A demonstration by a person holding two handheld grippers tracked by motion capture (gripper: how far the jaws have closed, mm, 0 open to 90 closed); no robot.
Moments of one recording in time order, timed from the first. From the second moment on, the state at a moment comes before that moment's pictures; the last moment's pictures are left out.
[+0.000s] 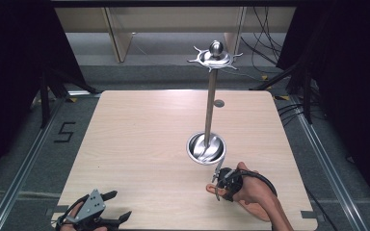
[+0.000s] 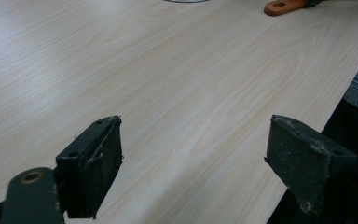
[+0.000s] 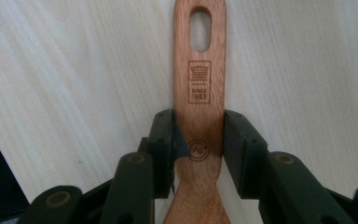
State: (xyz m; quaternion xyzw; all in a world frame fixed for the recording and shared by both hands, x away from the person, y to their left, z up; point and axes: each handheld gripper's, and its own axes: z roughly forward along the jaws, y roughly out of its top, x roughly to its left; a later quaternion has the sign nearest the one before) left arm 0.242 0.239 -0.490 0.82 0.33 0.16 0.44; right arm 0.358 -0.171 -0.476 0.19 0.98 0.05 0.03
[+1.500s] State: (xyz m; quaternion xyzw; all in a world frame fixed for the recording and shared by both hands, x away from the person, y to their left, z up) left arm 0.244 0.242 -0.488 0.83 0.31 0.18 0.44; right arm 0.352 -0.260 -0.379 0.30 0.87 0.35 0.15
